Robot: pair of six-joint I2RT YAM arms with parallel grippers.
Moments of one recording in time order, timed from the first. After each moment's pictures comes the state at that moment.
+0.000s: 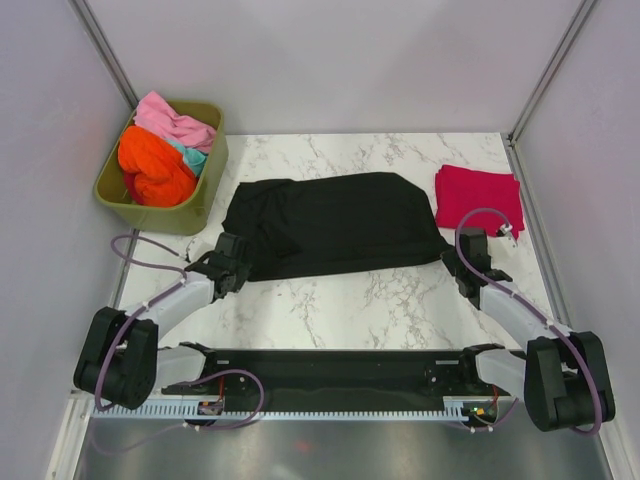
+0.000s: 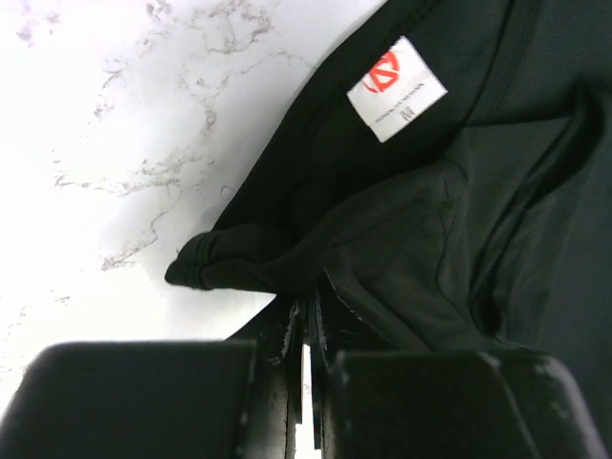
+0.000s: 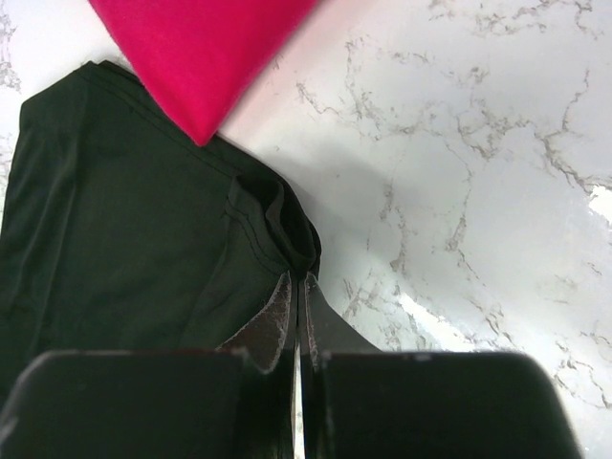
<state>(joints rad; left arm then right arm) -0.33 1.25 0.52 -0.32 -0.38 -1.30 0.13 1.14 0.44 -0.05 0.37 1.09</state>
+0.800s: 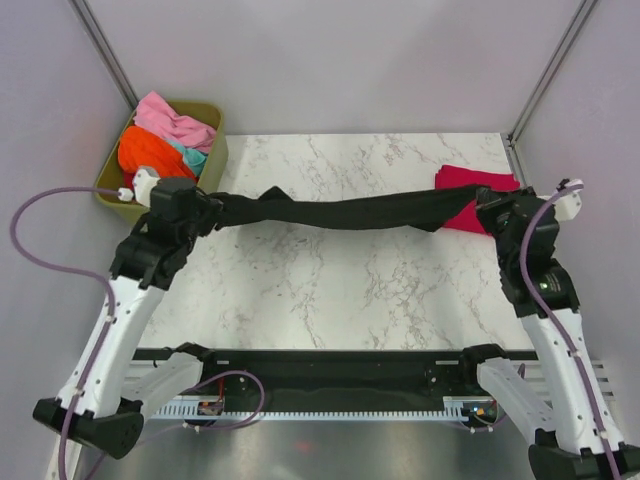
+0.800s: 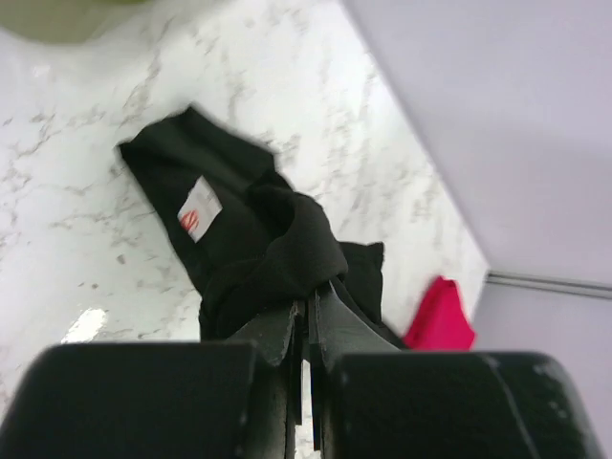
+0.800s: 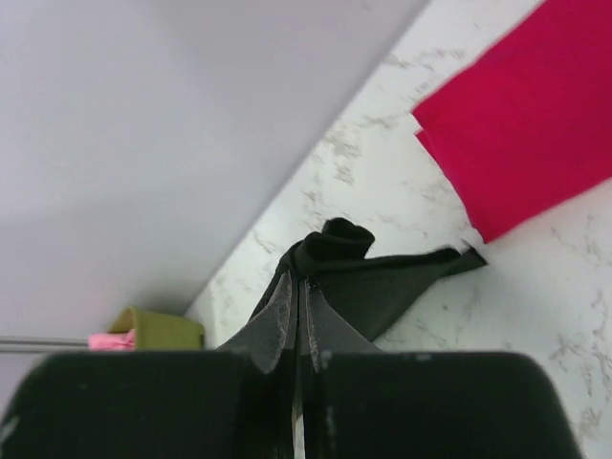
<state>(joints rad) -0.31 0.98 1.18 -0.75 -0.39 -1.13 0.13 0.79 0.97 -0.43 0.34 0.98</state>
